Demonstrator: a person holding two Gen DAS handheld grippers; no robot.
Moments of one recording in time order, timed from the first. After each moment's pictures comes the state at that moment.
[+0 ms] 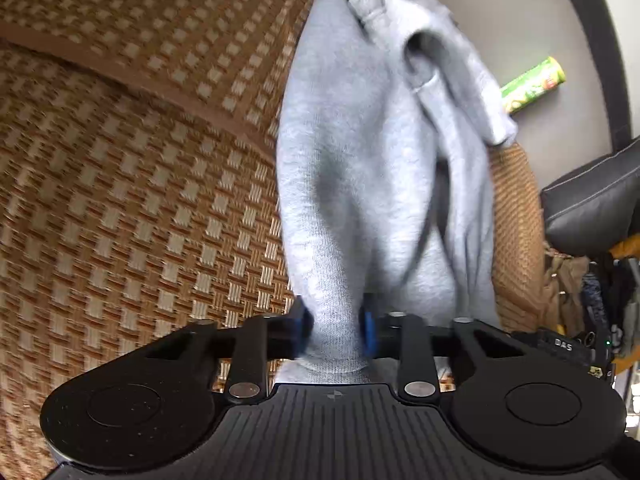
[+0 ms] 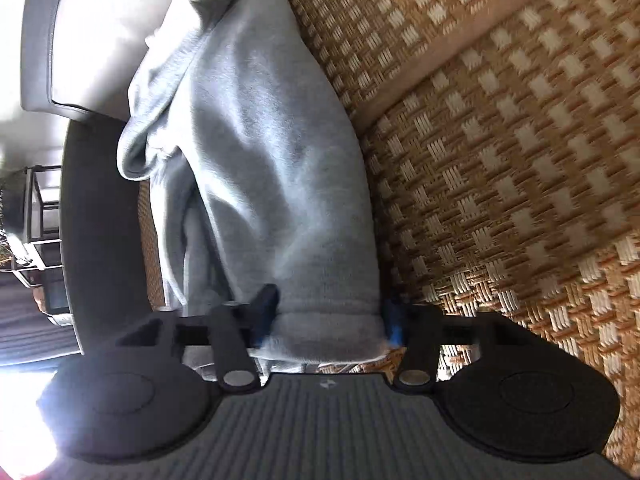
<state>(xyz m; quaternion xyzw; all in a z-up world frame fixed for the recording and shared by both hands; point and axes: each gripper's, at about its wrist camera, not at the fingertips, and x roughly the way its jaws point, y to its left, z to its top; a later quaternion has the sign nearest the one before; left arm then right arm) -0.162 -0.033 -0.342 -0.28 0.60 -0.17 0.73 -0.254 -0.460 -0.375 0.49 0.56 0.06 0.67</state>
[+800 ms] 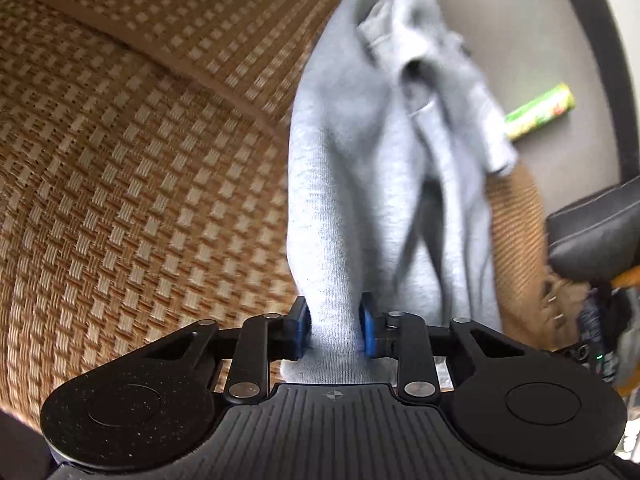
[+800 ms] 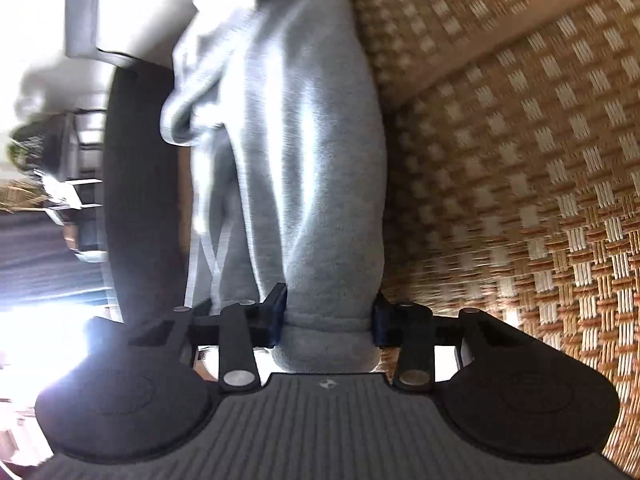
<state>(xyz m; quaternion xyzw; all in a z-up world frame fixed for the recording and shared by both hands) -0.187 -0.047 -0.318 -0.33 0.59 -0.11 0.73 -0.245 -0.457 -0.365 0.49 0.57 0.17 0.64</state>
